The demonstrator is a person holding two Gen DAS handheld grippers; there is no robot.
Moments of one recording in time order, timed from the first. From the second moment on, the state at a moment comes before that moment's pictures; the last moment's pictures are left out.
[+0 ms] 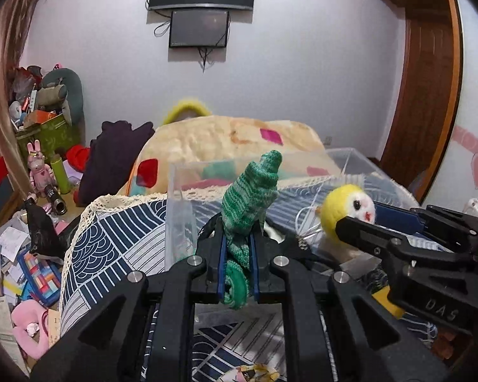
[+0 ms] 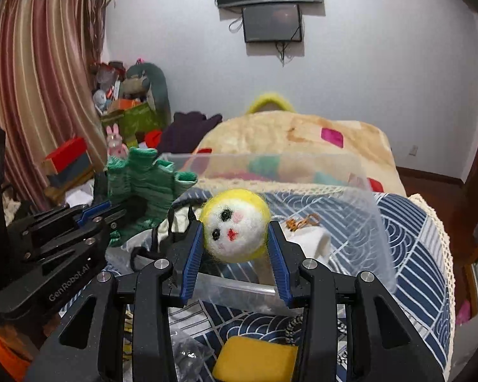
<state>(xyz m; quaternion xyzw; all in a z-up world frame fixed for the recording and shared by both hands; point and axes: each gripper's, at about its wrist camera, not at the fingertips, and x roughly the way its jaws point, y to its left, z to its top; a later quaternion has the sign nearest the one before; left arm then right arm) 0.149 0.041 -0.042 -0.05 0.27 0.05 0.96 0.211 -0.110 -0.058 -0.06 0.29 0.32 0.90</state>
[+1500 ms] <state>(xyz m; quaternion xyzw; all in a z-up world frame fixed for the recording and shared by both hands) 0.047 0.031 -0.040 -0.03 0.27 0.03 0.96 0.148 -0.166 -0.044 -0.08 0.23 0.30 0.92</state>
